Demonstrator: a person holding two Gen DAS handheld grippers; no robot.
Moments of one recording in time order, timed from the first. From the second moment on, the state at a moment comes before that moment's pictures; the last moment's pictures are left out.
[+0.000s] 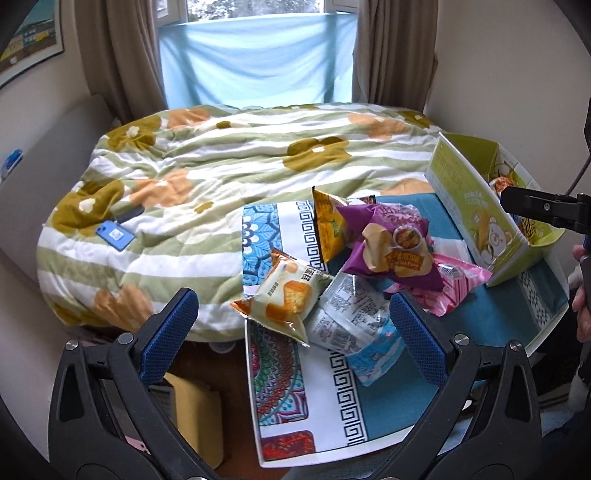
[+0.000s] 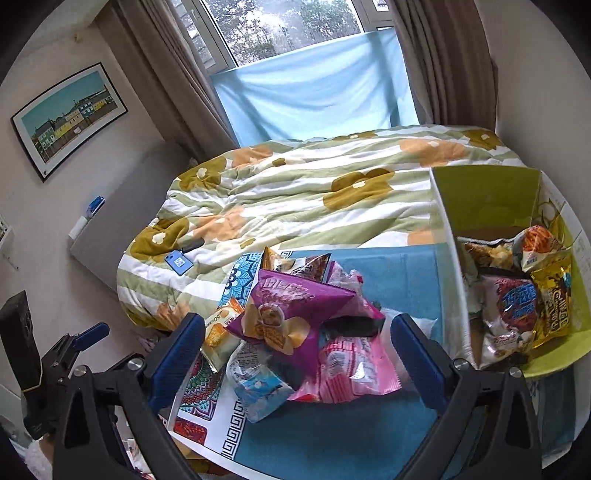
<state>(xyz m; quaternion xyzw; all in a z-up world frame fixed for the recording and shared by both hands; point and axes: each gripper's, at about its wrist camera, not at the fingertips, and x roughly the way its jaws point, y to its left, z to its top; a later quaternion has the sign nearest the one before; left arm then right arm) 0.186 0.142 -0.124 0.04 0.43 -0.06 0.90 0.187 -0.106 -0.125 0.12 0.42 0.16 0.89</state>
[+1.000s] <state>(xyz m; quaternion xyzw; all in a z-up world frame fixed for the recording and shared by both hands) 0.315 0.151 -0.282 0.11 0.59 -0.21 0.77 0.289 -0.030 -0.236 0.18 0.54 0.03 0.82</state>
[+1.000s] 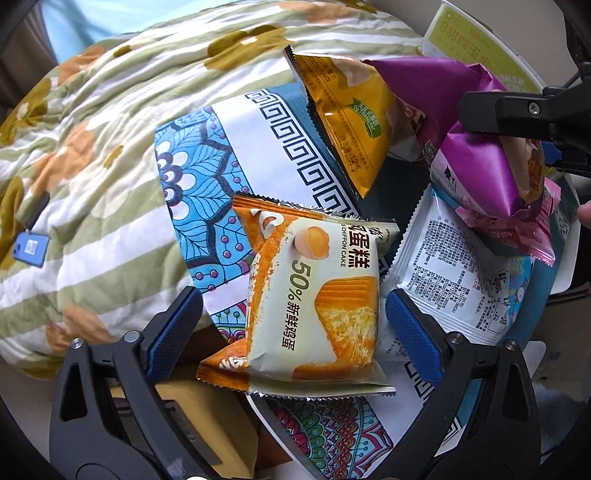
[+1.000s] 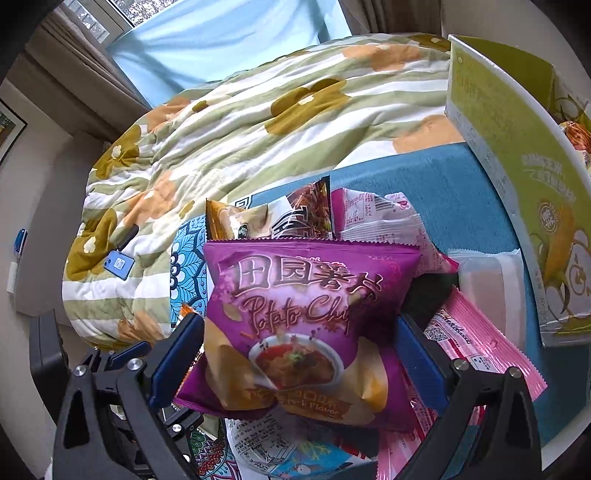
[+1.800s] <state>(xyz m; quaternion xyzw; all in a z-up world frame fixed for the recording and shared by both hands) 0.310 0.155 -0.283 0.06 0.60 -0.23 0.77 0.294 -0.027 -0.239 0.21 0.55 0.05 0.81</state>
